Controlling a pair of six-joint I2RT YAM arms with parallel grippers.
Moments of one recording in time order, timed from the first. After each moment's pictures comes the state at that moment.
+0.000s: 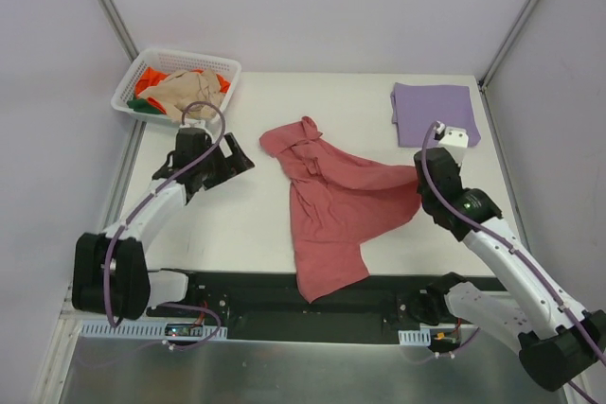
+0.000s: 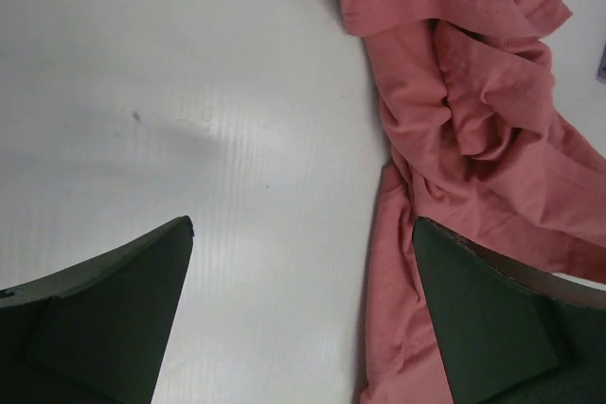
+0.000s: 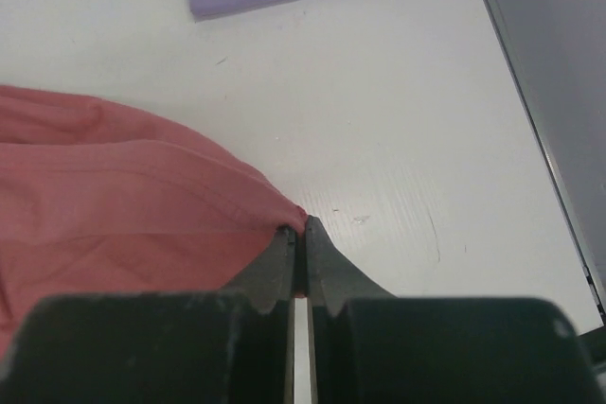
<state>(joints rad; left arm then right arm) -0.14 1.20 0.72 -0.25 0.18 -0.63 0.52 0.91 0.88 -0.69 0.71 0.39</state>
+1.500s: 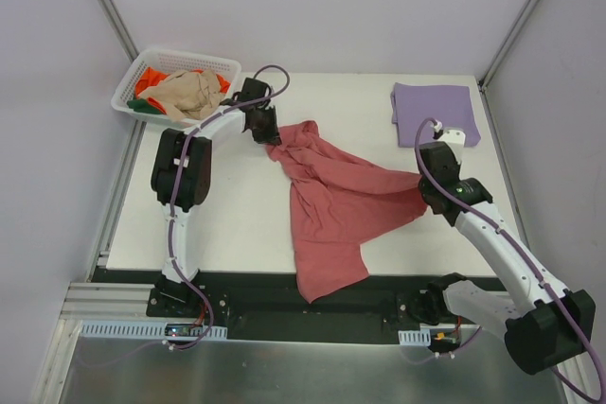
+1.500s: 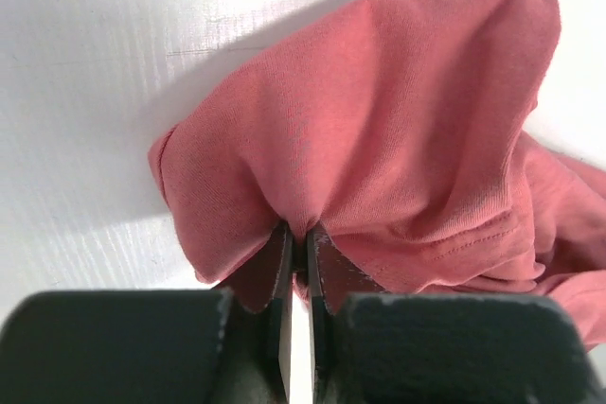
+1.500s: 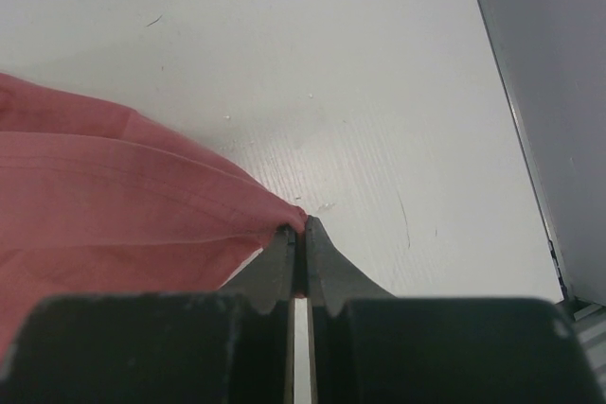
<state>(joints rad) -0.31 2.14 1.63 -0.48 0.25 -0.46 0.39 1.02 0.85 -0.68 0.65 0.32</state>
